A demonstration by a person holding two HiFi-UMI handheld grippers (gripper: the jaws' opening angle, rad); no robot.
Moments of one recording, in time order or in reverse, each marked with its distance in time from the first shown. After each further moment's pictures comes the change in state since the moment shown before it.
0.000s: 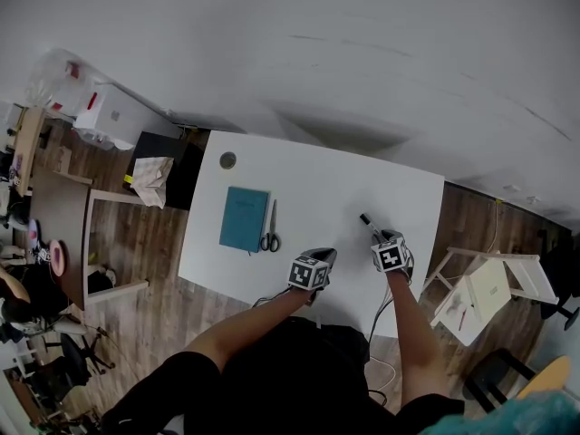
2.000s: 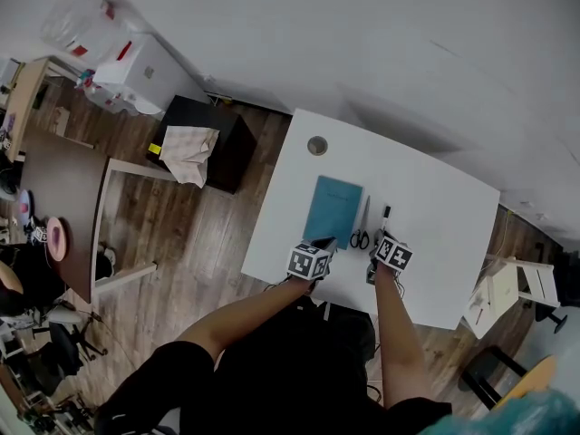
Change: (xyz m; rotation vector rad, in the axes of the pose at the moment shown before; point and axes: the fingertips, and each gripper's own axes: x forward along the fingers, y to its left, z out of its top) left arm -0.204 0.225 -0.017 -0.070 -0.058 -0.039; right arm 0.073 0.241 0.110 0.690 -0.143 -0.112
